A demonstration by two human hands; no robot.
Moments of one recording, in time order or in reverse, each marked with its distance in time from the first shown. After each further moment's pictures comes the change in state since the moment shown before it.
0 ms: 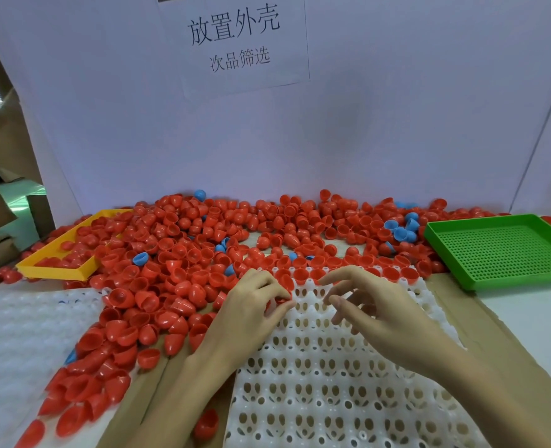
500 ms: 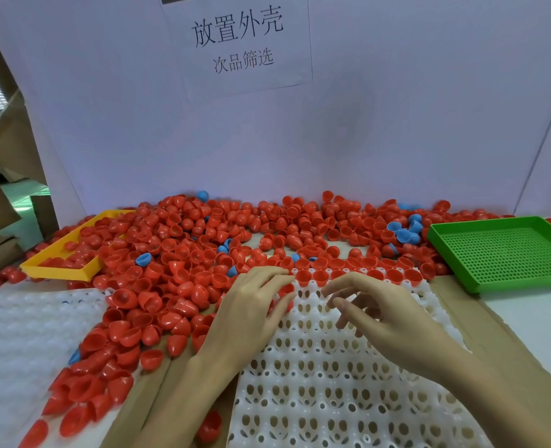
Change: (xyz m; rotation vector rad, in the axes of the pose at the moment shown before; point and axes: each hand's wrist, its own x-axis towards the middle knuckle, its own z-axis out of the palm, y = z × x) left_hand 0.001 0.004 -0.002 0.097 0.024 0.020; right_hand -0.001 -0.003 -0.001 -0.003 -0.006 0.023
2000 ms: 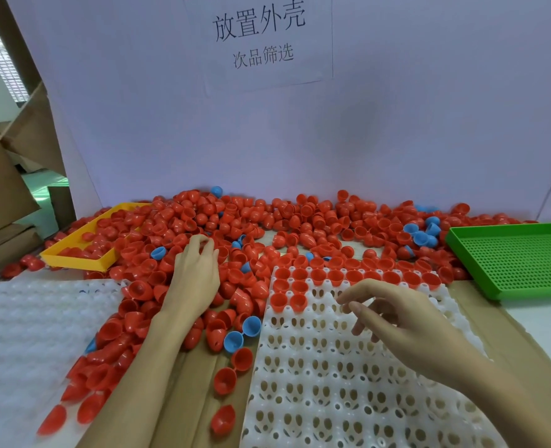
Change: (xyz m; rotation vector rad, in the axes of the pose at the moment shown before) left_hand 0.010 -0.119 -0.021 0.328 -0.027 -0.466; right_hand 0.001 -0.002 0.002 -0.036 -0.026 0.024
